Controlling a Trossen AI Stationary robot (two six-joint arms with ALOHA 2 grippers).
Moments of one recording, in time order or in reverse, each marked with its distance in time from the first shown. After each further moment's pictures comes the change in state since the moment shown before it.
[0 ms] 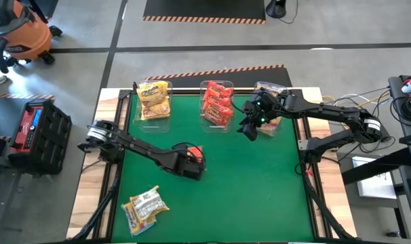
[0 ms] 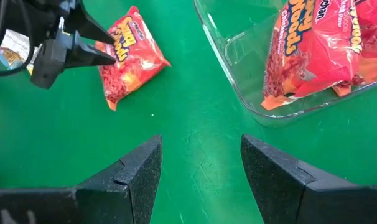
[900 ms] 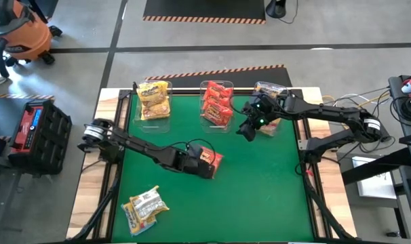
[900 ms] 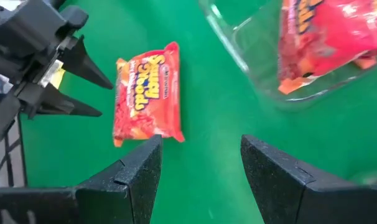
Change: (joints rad) left arm 0.007 -0.052 -0.003 0.350 0.075 0.416; right arm 0.035 0.000 0.000 -0.001 -0.002 0.173
